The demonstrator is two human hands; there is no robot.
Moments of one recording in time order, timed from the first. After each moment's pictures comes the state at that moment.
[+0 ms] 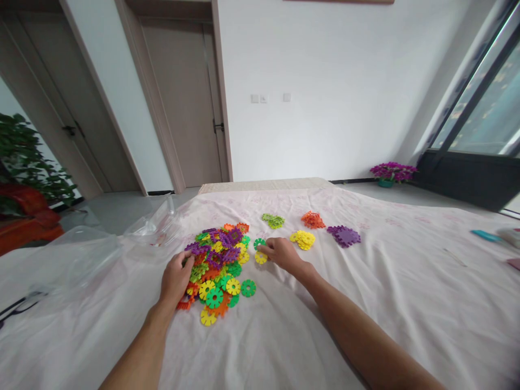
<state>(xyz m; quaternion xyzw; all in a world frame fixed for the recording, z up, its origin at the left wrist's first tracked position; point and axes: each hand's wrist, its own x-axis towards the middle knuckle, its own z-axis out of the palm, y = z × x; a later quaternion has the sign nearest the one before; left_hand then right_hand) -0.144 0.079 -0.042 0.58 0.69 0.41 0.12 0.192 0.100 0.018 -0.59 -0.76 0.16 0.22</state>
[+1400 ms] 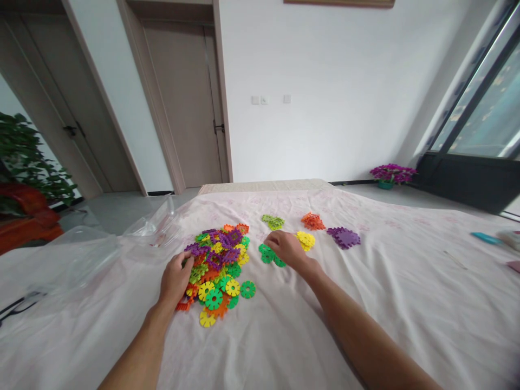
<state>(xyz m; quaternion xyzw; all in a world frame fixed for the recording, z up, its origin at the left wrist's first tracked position) -0.141 0.076 -0.037 0.58 0.69 0.41 0.11 0.210 0.105 0.032 -0.55 -0.79 0.08 0.25</state>
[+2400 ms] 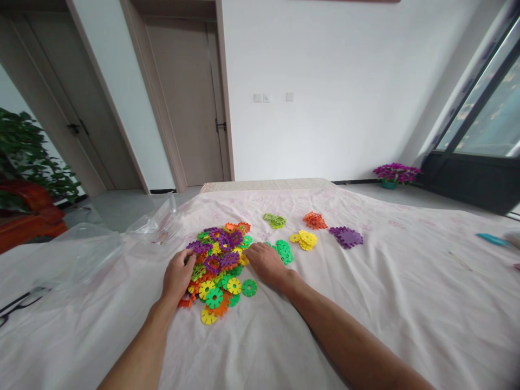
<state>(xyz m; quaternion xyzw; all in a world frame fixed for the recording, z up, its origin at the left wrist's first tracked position) -0.141 0.079 -0.040 0.58 0.69 0.41 0.11 0.149 0.085 0.003 -0.42 -0.89 0.00 0.17</state>
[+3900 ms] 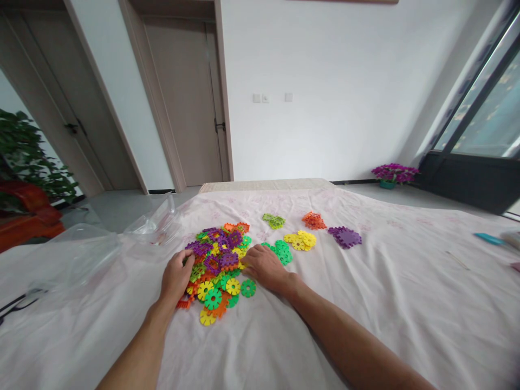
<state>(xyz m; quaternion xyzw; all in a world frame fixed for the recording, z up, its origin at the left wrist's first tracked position) -0.141 0.078 -0.038 0.58 0.70 0.41 0.12 0.156 0.079 -0.001 -0.36 -0.92 -0.01 0.18</state>
